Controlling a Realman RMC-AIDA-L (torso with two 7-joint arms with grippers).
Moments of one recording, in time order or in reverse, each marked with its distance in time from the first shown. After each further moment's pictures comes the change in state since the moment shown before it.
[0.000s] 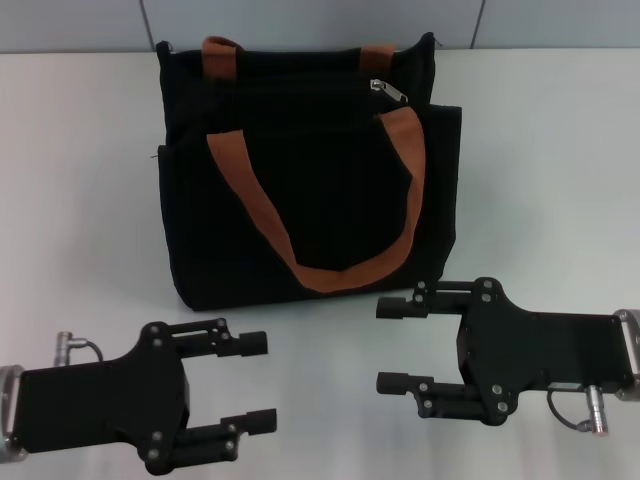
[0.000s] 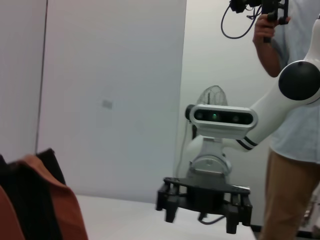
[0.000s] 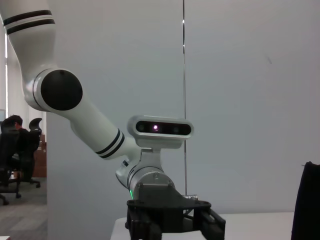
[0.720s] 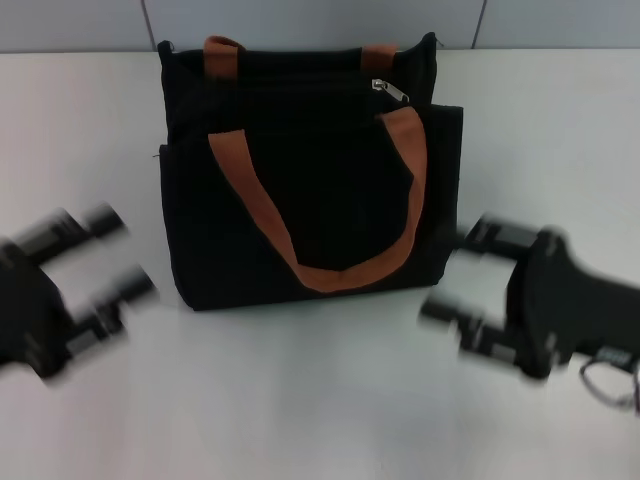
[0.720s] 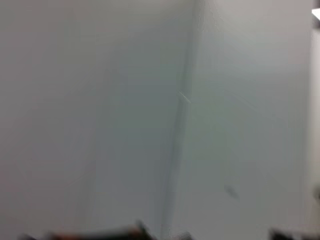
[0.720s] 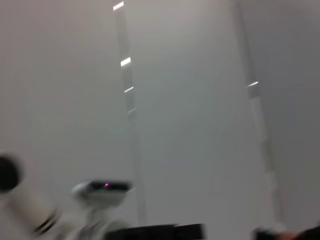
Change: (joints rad) left arm 0.116 0.049 -0.128 -0.025 -0.351 0.031 -0.096; right arm -0.049 -0.006 0.126 0.036 0.063 -0.105 0.009
